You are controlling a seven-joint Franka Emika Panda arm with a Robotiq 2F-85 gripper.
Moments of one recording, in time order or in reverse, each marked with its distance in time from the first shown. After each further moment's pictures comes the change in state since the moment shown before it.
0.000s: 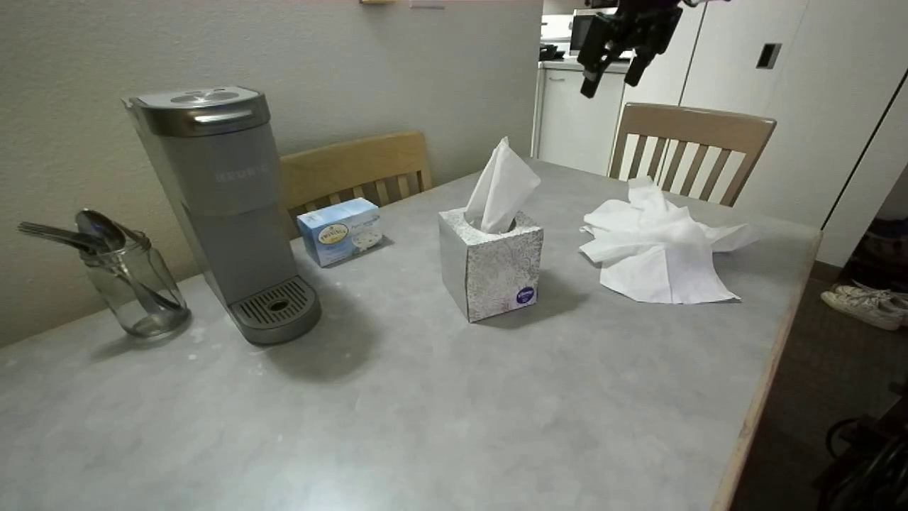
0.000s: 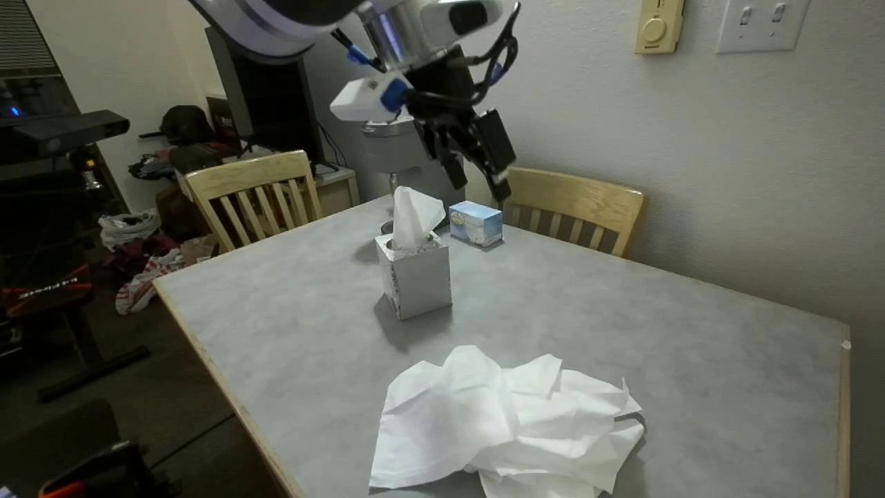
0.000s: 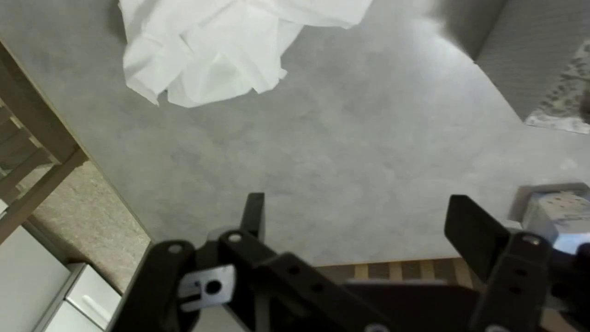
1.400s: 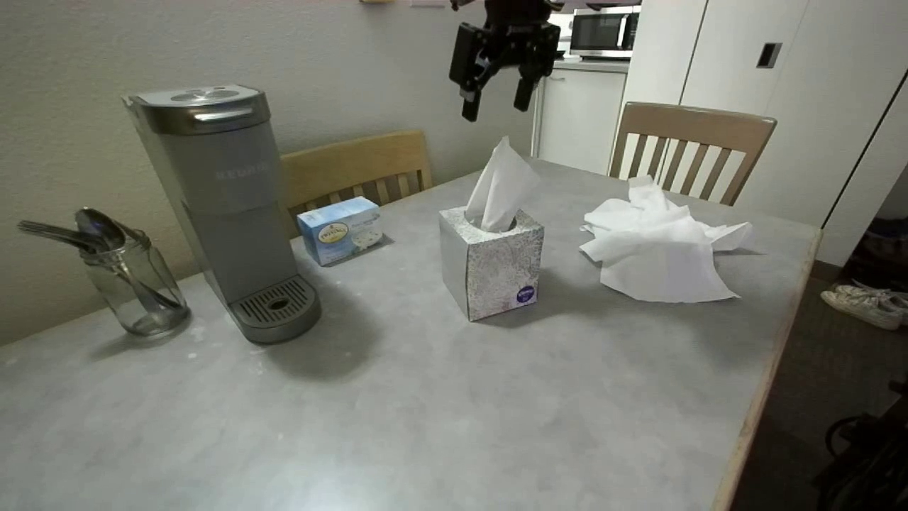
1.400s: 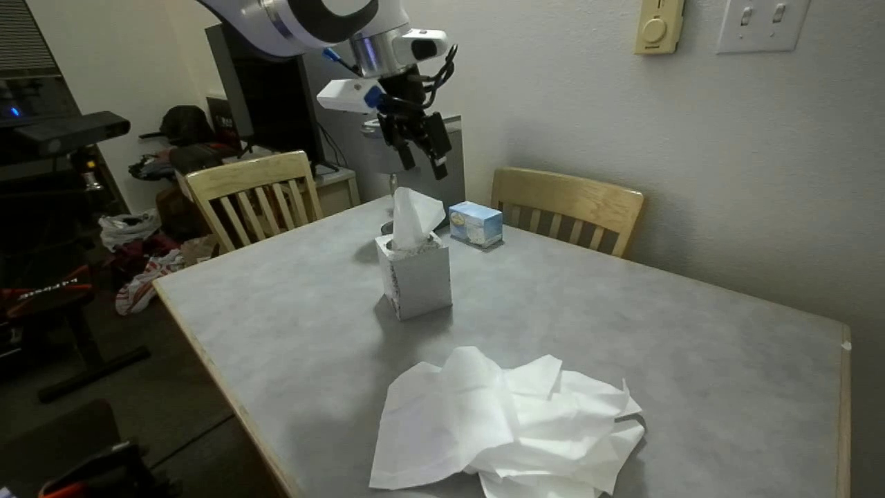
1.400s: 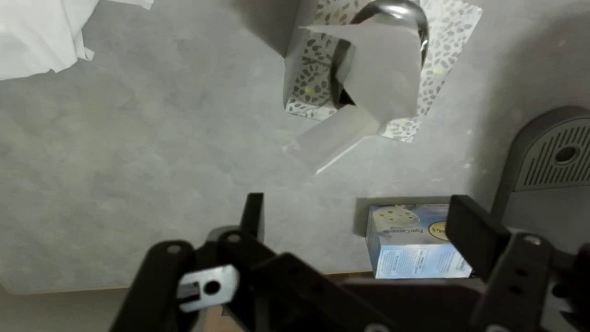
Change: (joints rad) arm 0.115 0.212 0.148 0.284 0.080 -0.167 0.082
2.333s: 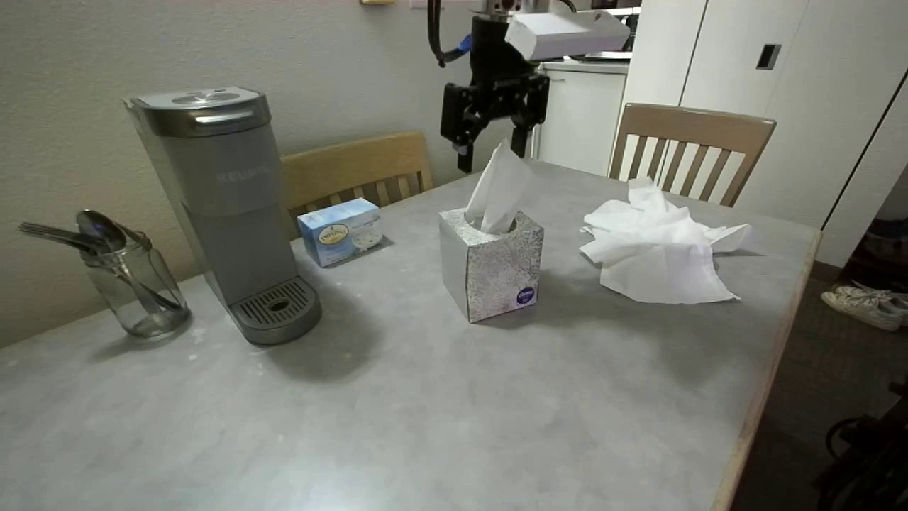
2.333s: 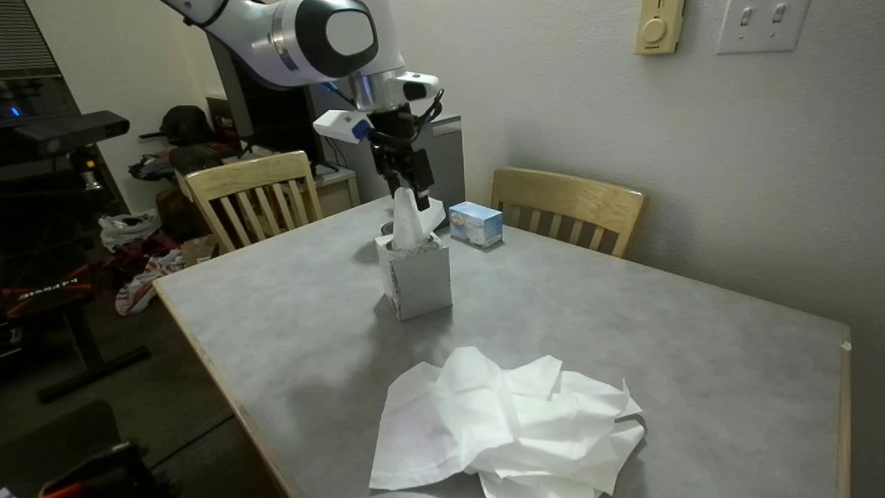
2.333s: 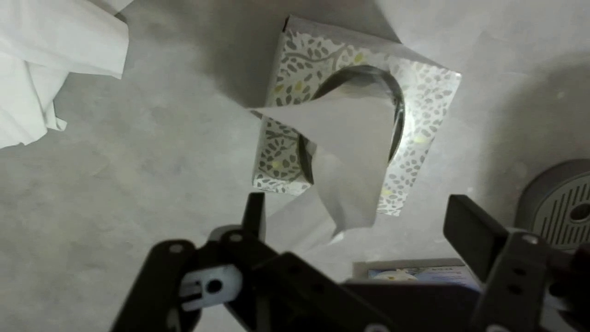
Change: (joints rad) arm 0.039 0.082 0.003 0.023 0.001 -0.061 0.083
